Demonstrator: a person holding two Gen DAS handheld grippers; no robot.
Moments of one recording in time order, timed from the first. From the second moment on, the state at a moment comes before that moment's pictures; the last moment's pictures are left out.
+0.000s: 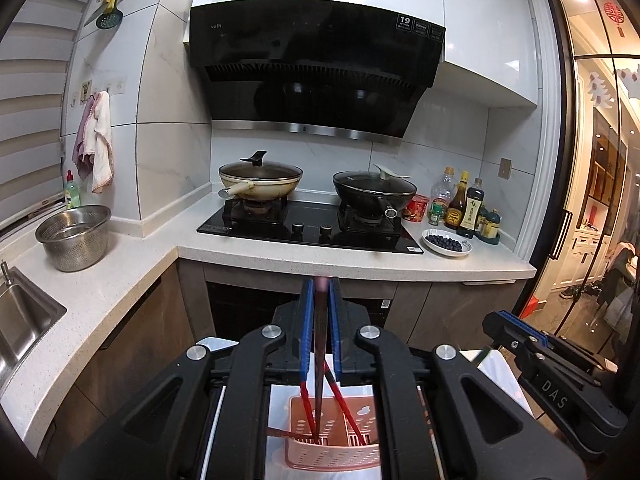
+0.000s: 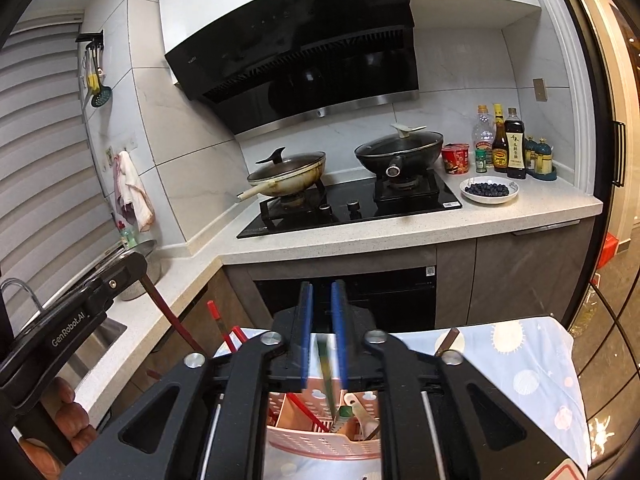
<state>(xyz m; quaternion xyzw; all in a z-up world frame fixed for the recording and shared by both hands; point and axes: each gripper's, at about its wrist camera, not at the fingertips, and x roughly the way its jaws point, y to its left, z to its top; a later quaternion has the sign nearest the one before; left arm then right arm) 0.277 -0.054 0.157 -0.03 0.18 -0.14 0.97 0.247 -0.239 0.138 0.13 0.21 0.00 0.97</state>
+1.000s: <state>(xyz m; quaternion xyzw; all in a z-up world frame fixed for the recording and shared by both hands) 0.165 -0.010 0.020 0.01 0.33 -0.08 0.94 0.099 -0.186 0.016 0.08 0.31 -0.02 0.95</state>
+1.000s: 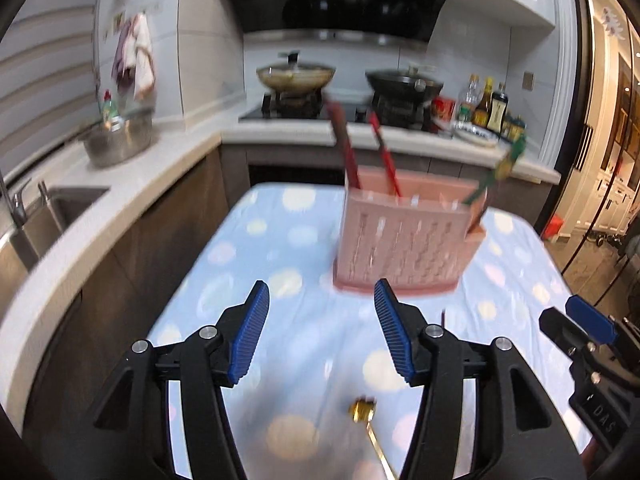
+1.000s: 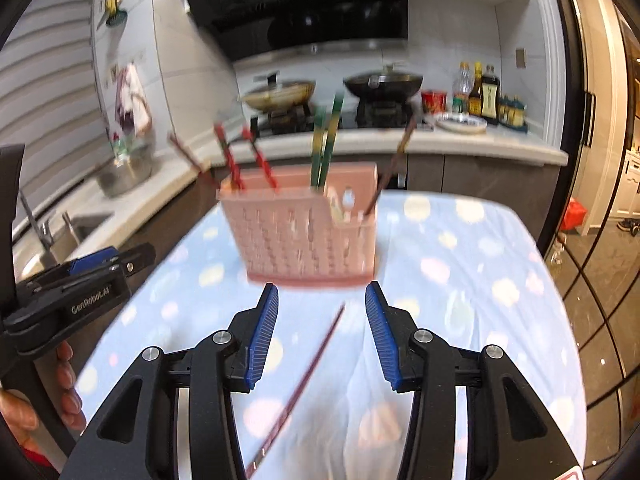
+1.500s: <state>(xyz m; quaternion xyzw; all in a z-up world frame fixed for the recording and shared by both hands) 0.111 0.015 -0.098 0.02 0.43 -0.05 0.90 0.067 -0.129 -0.092 0.09 0.42 -0.01 0.90</state>
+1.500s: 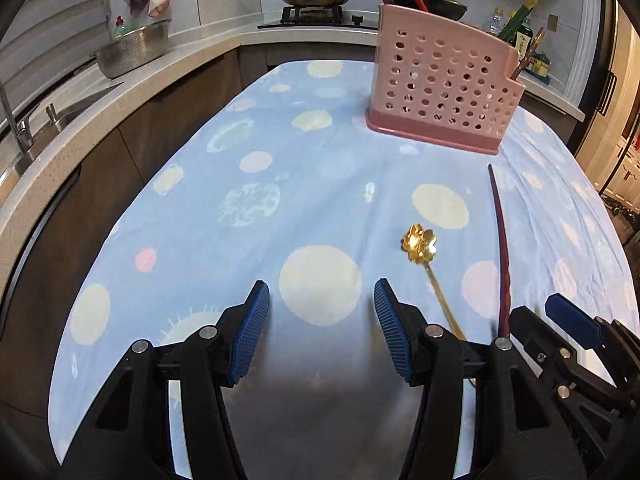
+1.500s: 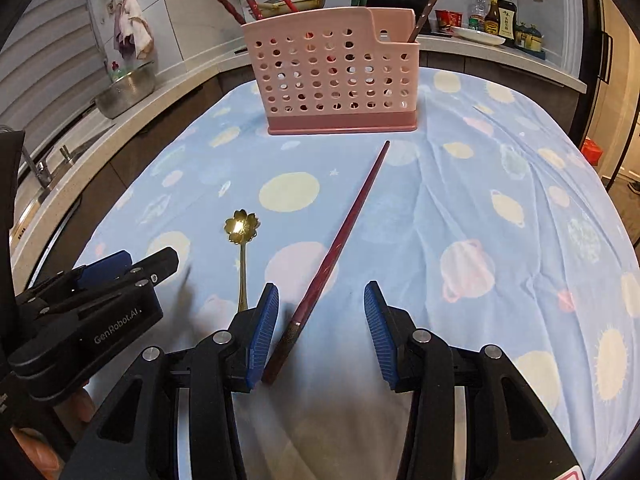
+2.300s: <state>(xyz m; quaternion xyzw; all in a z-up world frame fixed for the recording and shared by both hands) 0.104 0.027 -0.106 0.02 0.44 -0.04 0.90 0.069 -0.121 -0.105 0.07 0.43 -0.02 0.90</state>
